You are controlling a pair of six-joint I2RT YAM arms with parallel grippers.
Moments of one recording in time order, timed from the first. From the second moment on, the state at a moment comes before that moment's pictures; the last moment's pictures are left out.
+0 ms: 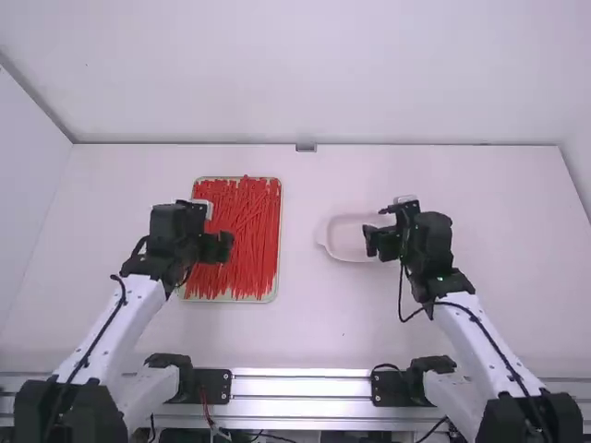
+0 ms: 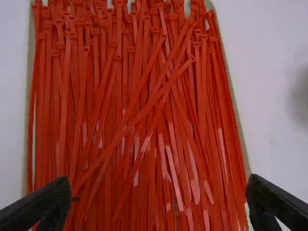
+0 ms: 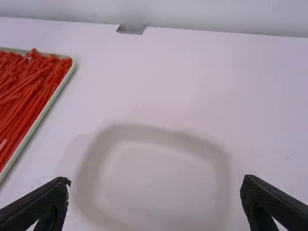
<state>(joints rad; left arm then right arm) -0.01 1.12 0.67 -0.40 0.18 -0.05 0.13 1.10 0.53 -0.02 -0.22 -0.02</state>
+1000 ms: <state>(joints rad) -0.01 1.33 1.04 -0.62 0.18 0.11 0.26 1.15 0.67 -0.16 -0.30 -0.07</state>
